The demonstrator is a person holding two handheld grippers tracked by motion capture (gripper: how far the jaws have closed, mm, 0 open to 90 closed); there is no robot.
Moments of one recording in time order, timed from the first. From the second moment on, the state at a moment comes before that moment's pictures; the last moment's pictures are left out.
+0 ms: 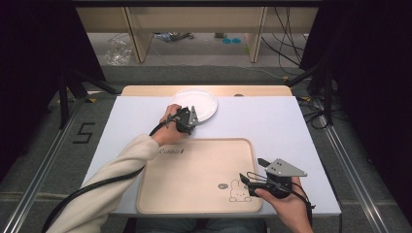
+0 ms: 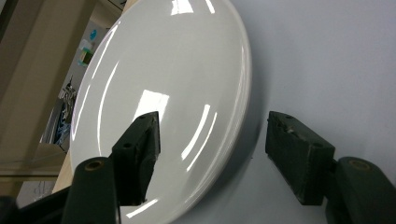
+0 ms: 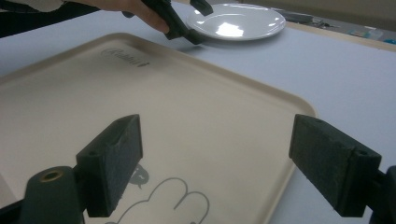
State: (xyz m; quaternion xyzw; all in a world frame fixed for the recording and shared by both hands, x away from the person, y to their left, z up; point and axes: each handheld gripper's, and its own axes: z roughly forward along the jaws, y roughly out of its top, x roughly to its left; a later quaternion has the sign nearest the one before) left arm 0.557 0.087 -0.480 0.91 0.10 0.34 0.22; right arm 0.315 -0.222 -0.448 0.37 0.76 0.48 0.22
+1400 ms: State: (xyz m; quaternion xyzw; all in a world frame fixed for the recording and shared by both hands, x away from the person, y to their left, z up) left arm 0.559 0.069 -0.485 0.93 0.05 0.34 0.15; right arm 0.316 -0.223 -0.448 0.37 0.76 0.48 0.23
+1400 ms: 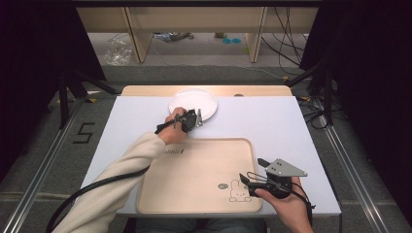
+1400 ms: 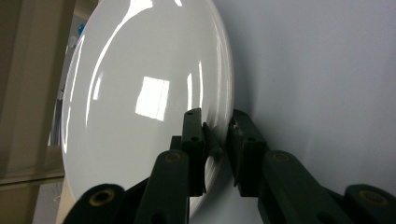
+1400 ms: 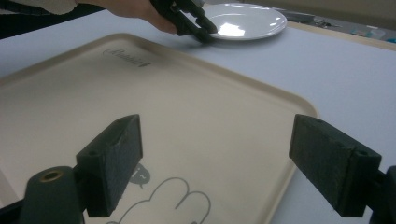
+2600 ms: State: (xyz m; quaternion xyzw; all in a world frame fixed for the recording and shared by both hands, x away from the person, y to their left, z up) left arm 0.550 0.072 -0.457 0.89 0.03 0.43 0.14; right arm 0.316 -0.223 -0.448 0.37 0.77 0.48 0.22
